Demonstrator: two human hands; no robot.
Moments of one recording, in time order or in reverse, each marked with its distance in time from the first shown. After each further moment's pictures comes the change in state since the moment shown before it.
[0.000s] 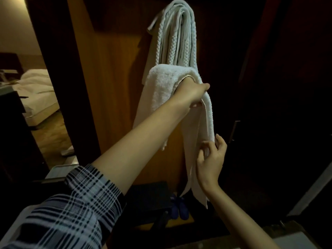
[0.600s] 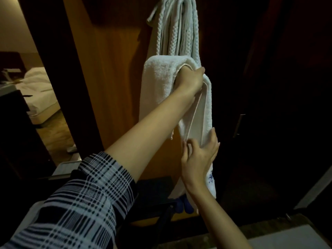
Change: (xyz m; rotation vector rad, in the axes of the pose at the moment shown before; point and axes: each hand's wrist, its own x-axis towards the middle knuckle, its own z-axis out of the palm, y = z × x) left_hand 0.031 -0.009 0.006 -0.141 0.197 0.029; right_hand -0.023 -0.022 0.033 -0.168 0.049 -0.083
